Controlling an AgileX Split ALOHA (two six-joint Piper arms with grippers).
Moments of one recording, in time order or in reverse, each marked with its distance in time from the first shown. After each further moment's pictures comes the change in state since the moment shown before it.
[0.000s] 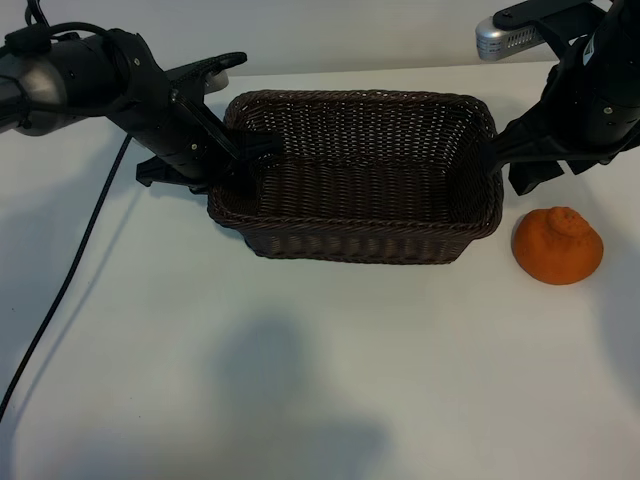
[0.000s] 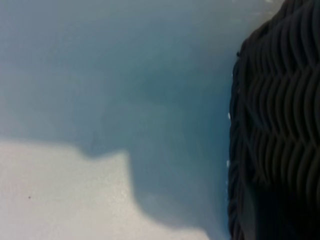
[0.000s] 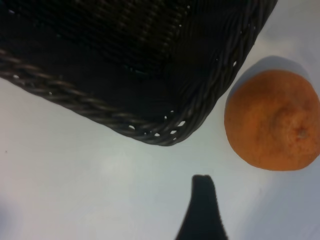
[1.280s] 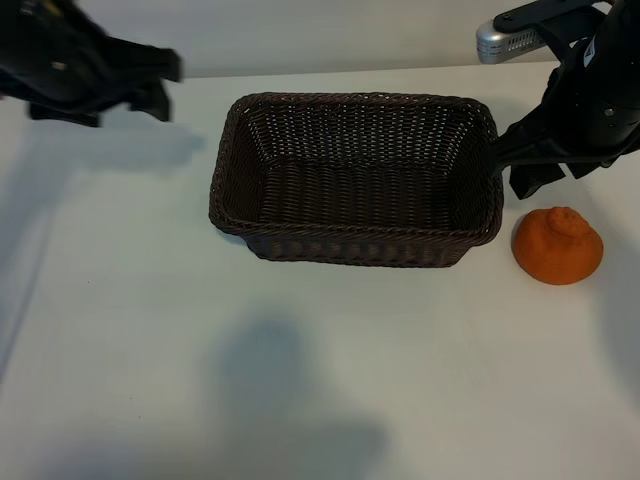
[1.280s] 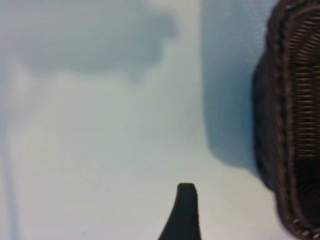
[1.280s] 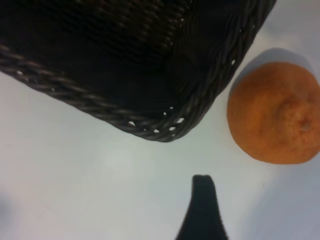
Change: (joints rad) left arm 0.082 -0.410 -0.023 0.321 0.257 -0.115; right arm 0.000 0.000 0.000 0.005 0.015 -0.002
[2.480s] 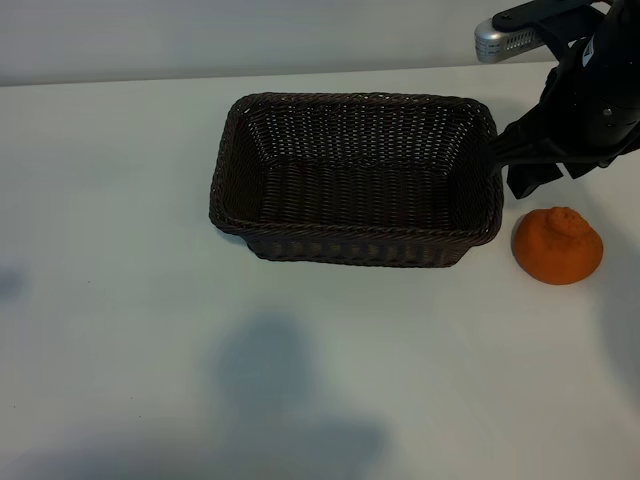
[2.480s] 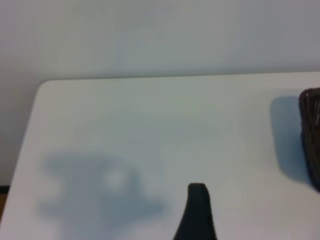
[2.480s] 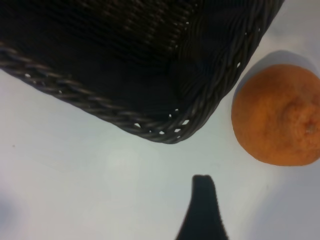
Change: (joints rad) left arm 0.327 -1.018 0.151 0.038 0.249 0.241; right arm 0.000 0.000 0.000 0.004 -0.004 0.000
